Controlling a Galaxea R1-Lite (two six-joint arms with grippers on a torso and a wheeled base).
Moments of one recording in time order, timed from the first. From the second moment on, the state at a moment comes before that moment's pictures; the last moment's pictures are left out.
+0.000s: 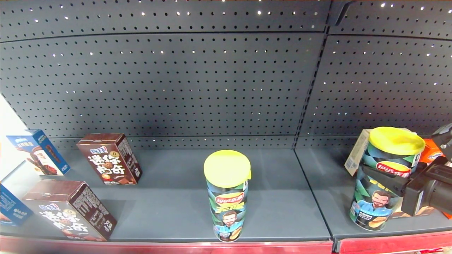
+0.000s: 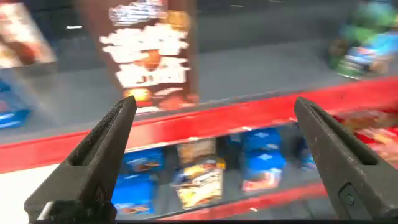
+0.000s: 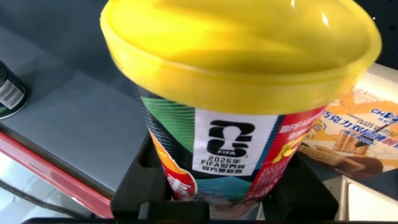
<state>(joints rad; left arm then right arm) -0.13 0.09 0.00 -0.07 -0.08 0.01 0.27 1.17 -0.45 -0.54 0.15 -0.23</state>
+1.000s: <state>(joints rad) -0.13 0.09 0.00 0.00 0.05 -0.02 0.41 1.38 -0.73 -0.60 0.15 -0.23</state>
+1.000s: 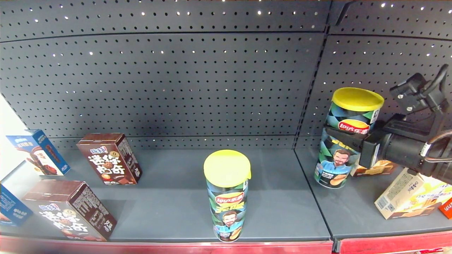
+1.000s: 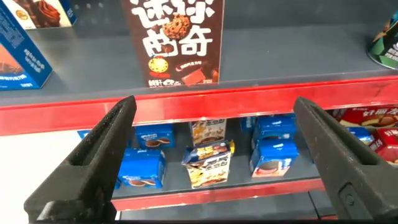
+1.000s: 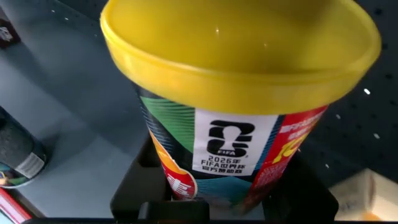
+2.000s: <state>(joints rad) -0.13 0.09 0.00 0.00 0.05 -0.02 0.52 1.76 -1.09 -0.71 0.20 -0.22</state>
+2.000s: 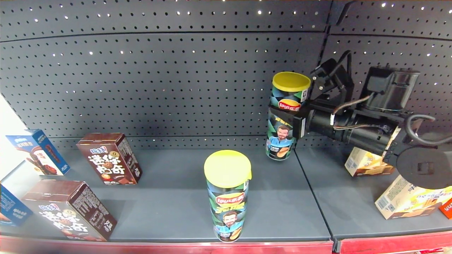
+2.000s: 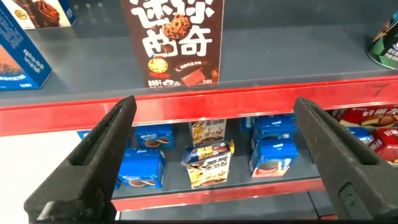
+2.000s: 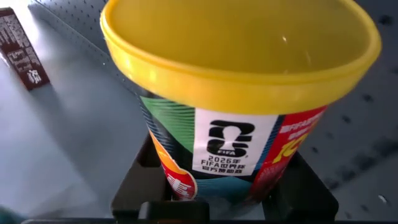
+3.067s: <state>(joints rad) -0.13 0.09 0.00 0.00 0.05 -0.02 0.65 2.00 -1.27 -0.72 -0.03 -0.04</state>
